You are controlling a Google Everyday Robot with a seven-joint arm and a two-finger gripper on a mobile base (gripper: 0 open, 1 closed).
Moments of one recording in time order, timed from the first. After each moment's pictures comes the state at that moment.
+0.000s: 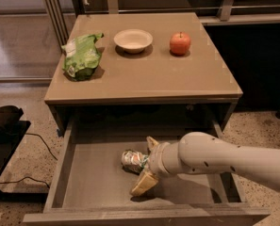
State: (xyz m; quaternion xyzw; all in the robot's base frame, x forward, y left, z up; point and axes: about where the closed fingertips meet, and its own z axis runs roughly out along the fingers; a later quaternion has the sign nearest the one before) arm 0.467 -0.011 0.609 -0.56 0.75 0.15 0.32
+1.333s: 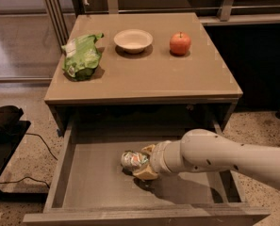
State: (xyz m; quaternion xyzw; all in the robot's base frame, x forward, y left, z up) arm 0.464 -0.012 0.617 -0.57 0.74 0.15 0.32
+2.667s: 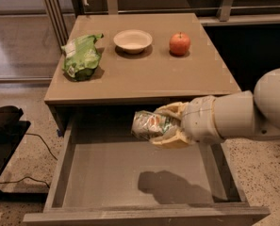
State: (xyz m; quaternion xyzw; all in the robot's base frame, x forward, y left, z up) arm 0.441 -0.056 0.829 -0.62 0.65 0.16 0.41
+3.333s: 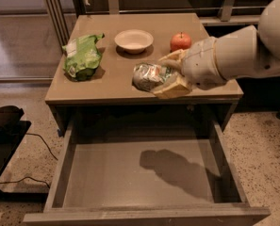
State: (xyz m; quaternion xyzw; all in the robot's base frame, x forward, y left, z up) arm 0.518 -0.064 0.916 -0.63 0.63 0.11 0.43
